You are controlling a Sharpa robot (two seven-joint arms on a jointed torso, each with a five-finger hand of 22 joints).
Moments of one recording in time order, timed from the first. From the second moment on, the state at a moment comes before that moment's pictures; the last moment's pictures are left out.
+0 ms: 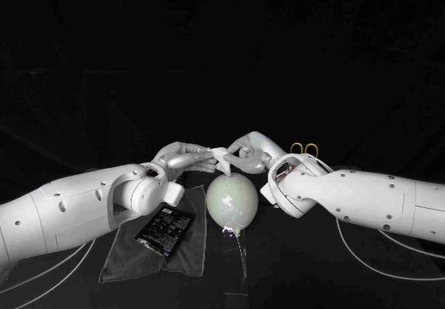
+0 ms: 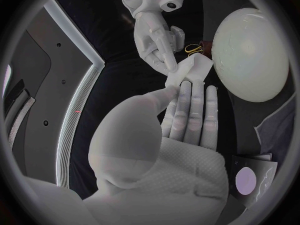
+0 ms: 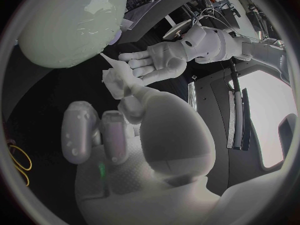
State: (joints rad) left arm 1.26 -0.72 -0.13 1.42 -0.07 -0.25 0.22; left_hand 1.38 0.02 0.57 -0.02 0.04 0.94 0.18 0.39 0.29 1.23 0.12 0.07 0.07 1.01 0.10 0.33 0.35 0.15 0.74 0.23 0.47 0.21; right arm 1.30 -0.67 -0.17 1.57 -0.97 -0.66 -0.15; right_hand 1.40 -0.05 0.48 0.16 0.05 1.04 0.08 0.32 0.49 1.37 0.00 1.07 1.18 1.47 -0.06 1.50 1.31 0.04 1.46 0.05 1.33 1.31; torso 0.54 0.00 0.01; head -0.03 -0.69
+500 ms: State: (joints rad) left arm 1.26 -0.72 -0.13 1.41 -0.07 -0.23 0.22; left_hand 1.39 0.05 0.62 -0.02 0.04 0.91 0.20 0.38 0.29 1.20 0.14 0.07 0.07 0.98 0.11 0.32 0.35 0.15 0.73 0.24 0.47 0.21; right arm 1.30 -0.68 -0.17 1.56 -0.97 -0.66 -0.15; right_hand 1.40 -0.05 0.48 0.16 0.04 1.04 0.08 0.32 0.49 1.37 0.00 1.07 1.18 1.47 -0.05 1.50 1.31 0.04 1.46 0.05 1.33 1.31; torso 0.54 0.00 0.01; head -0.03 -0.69
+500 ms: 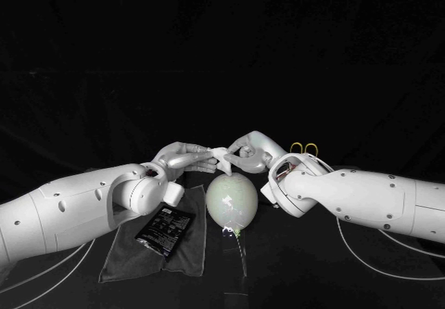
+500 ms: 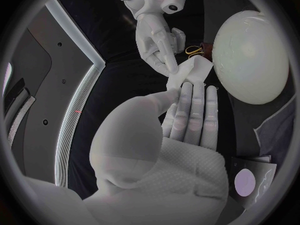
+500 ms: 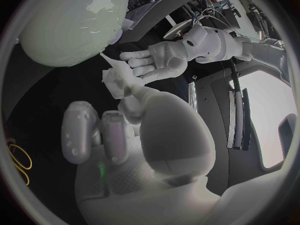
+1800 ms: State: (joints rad) left arm 1.26 -0.72 -0.13 1.41 -0.05 -0.22 0.22; left_hand 1.35 0.03 0.65 -0.02 0.04 0.92 0.19 0.38 0.29 1.21 0.13 0.07 0.07 0.98 0.11 0.34 0.36 0.17 0.72 0.26 0.46 0.20; right arm 1.30 -0.68 -0.17 1.57 -0.97 -0.66 -0.14; right_hand 1.40 -0.05 0.48 0.16 0.04 1.03 0.08 0.32 0.49 1.37 0.00 1.06 1.18 1.47 -0.05 1.50 1.31 0.04 1.46 0.05 1.33 1.31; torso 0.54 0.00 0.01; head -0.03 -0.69
